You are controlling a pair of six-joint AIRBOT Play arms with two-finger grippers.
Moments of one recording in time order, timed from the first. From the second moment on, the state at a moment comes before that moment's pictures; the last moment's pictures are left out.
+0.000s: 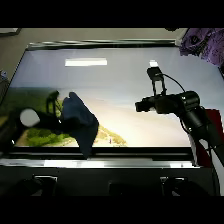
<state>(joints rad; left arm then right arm) -0.39 -1.00 0.86 1.20 -1.11 -1.96 0.35 -1.12 1.10 1.64 -0.92 -1.53</state>
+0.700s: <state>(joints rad) -0.29 -0.78 0.77 1.18 -0.99 -1.98 0.35 -1.12 1.10 1.69 -0.90 -1.47</state>
